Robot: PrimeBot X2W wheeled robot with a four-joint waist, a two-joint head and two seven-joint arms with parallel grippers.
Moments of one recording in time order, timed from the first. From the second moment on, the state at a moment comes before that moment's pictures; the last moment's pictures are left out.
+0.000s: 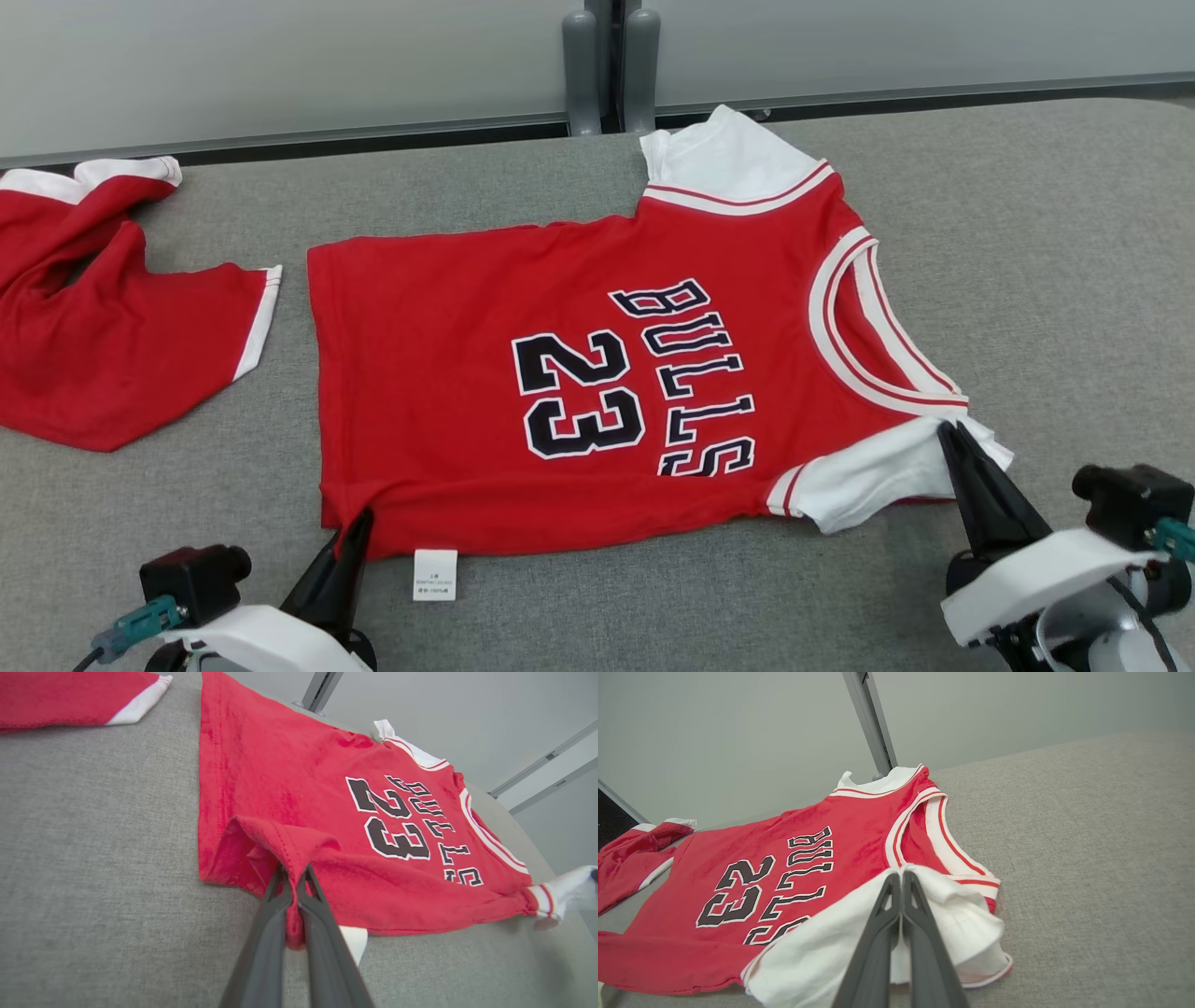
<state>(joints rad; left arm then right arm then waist) 0.06 0.36 -0.36 -0.01 -0.84 0.09 -0.01 -0.04 -0.19 0.16 0.07 0.51 0.13 -0.04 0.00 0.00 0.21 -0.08</state>
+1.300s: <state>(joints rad) -0.07 0.40 -0.32 0.08 -0.86 0.14 0.06 -0.38 -0.35 0.26 0.26 0.36 0.13 0.03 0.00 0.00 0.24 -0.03</state>
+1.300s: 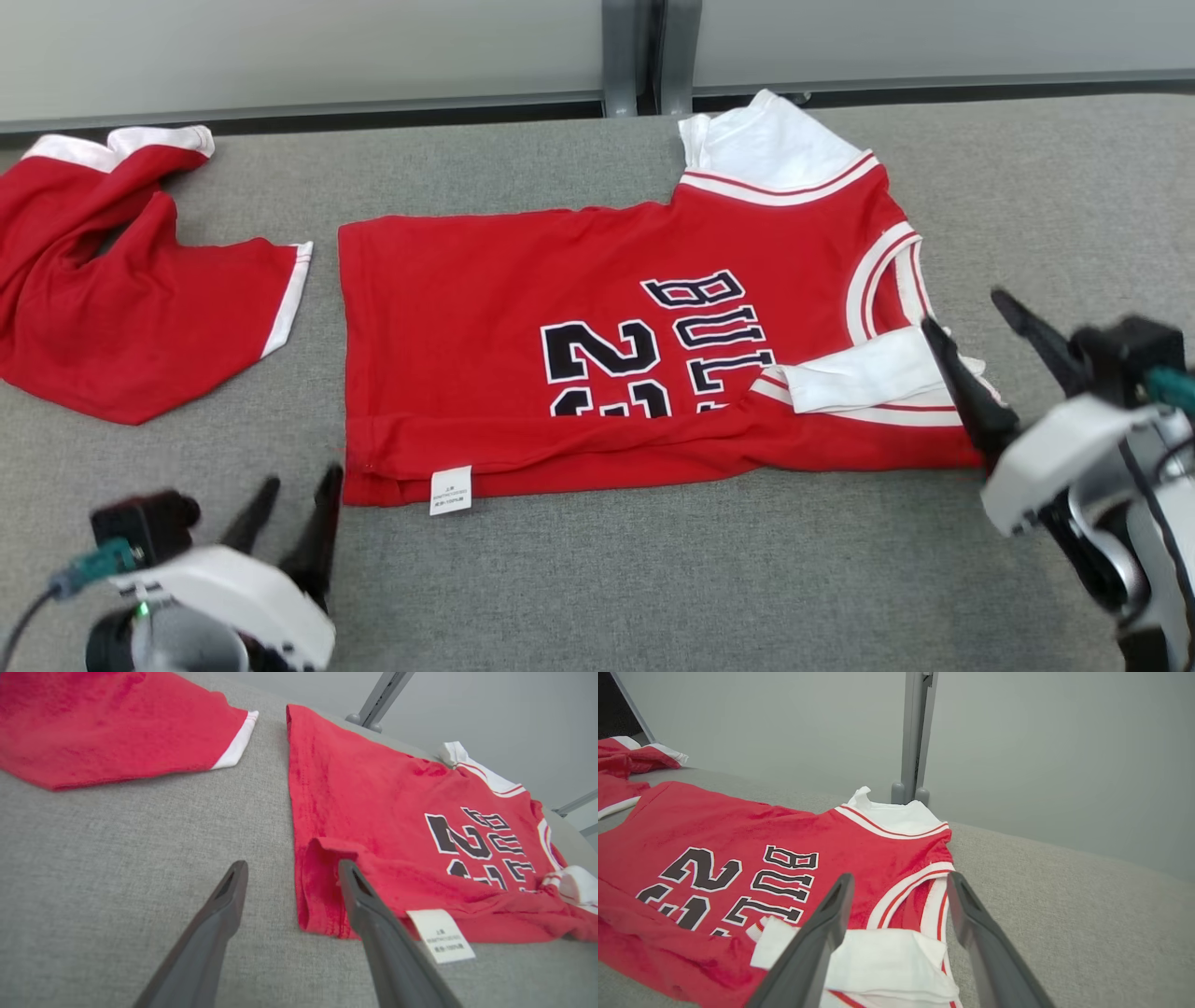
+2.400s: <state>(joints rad) -0.11 0.45 -0.39 0.04 -0.82 0.14 0.14 -0.13 -0.24 0.03 0.06 0.17 0.13 0.35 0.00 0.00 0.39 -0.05</state>
